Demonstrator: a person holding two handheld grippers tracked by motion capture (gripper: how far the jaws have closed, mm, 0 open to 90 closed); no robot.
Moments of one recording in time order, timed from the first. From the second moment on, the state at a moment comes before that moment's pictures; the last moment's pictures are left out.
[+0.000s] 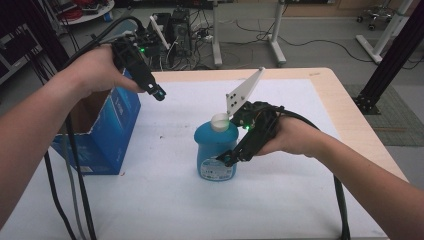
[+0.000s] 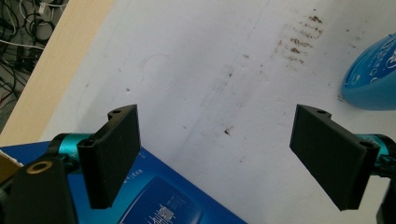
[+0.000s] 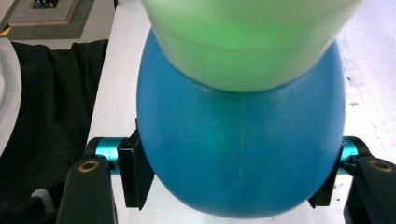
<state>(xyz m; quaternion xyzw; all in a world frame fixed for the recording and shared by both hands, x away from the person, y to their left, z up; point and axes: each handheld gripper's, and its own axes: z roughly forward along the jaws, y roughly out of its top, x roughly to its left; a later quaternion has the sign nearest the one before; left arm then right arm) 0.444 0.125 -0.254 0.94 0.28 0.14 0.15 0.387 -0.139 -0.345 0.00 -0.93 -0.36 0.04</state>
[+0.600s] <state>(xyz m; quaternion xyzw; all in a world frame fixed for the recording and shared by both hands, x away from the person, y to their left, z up) 0.444 0.127 -0.254 0.94 0.28 0.13 0.15 0.389 -0.138 -0.347 0.01 -0.93 -0.37 0.04</state>
